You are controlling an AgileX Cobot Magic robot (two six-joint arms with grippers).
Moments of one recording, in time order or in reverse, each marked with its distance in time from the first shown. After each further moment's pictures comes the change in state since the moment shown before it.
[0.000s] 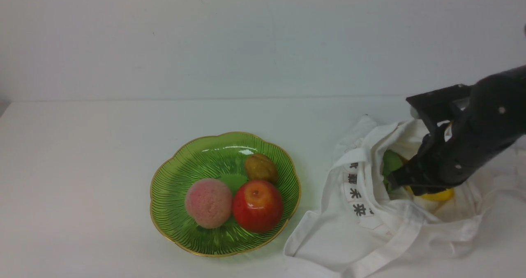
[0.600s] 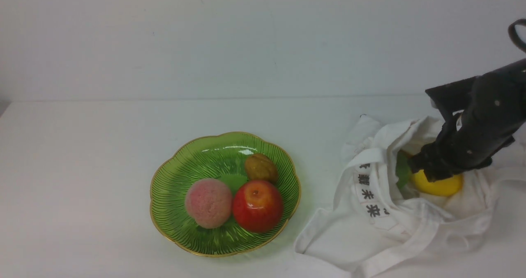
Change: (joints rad) right arm -0.120 0.106 -0.050 -0.119 -0.065 0.054; left arm 0.000 0.000 0.000 0.000 0.000 0.000
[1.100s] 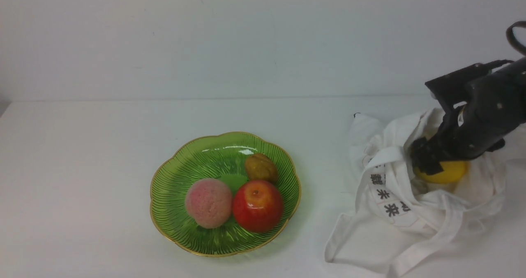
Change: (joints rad) right arm -0.001 0.011 0.000 -0.115 -0.092 0.000; left arm 0.000 0.000 0.000 0.000 0.000 0.000
